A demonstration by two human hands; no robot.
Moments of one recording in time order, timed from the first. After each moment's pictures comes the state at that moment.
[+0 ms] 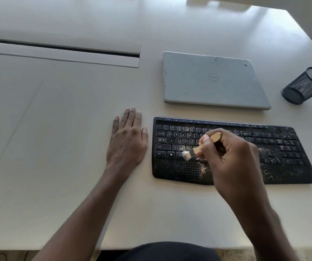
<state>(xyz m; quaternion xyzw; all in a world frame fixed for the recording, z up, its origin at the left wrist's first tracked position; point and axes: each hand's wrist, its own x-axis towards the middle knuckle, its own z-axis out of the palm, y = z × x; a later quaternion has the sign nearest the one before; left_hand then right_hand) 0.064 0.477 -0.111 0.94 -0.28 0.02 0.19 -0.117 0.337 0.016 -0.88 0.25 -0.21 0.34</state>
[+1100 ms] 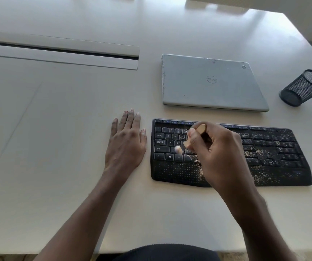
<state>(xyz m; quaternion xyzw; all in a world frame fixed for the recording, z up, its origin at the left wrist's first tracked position) 0.065 0.476 -0.111 0.94 -0.27 0.02 0.19 -0.091 0.334 0.020 -0.89 0.22 -0.18 0.36</state>
